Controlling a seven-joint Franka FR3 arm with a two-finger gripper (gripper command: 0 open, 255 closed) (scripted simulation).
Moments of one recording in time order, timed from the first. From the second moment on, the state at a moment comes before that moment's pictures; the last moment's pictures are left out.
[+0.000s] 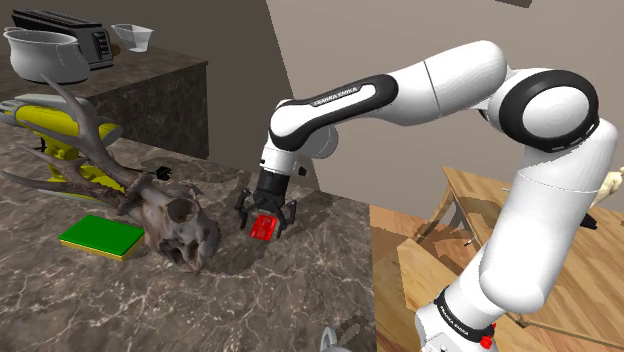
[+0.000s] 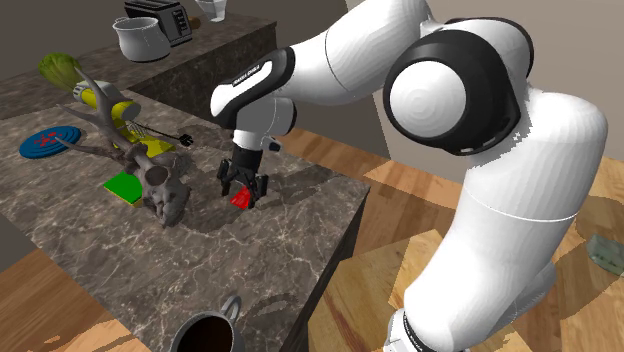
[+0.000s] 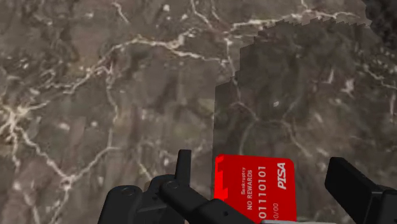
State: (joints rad) arm 0.10 0.27 0.39 -2.04 0.54 2.07 1.01
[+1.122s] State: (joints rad) arm 0.10 0.26 0.39 -2.05 0.54 2.07 1.01
